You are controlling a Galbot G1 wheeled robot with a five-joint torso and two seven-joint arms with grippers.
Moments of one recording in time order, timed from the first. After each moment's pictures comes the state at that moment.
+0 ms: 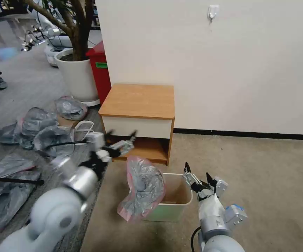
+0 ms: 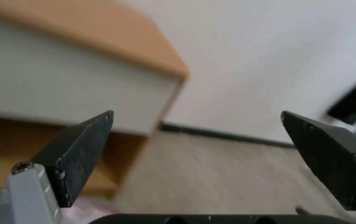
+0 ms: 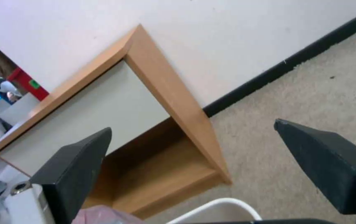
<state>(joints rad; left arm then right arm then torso) 1.21 -0.97 -0.21 -2.21 -1.12 0.31 -0.22 -1.64 1.35 0.15 2.23 0.53 0.05 0.54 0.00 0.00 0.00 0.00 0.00</state>
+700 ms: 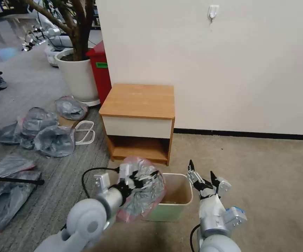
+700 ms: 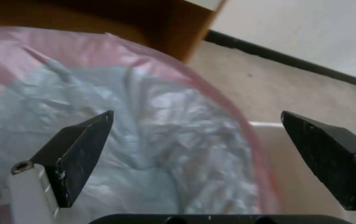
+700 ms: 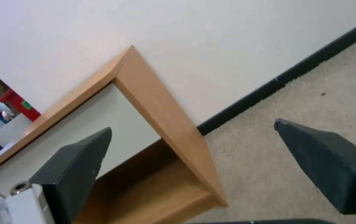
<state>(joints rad) 1.33 -1.02 -0.15 -2.16 -1.00 0.46 -0.41 -1.62 1.37 0.19 2.19 0.52 0.11 0.52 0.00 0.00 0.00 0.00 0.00</state>
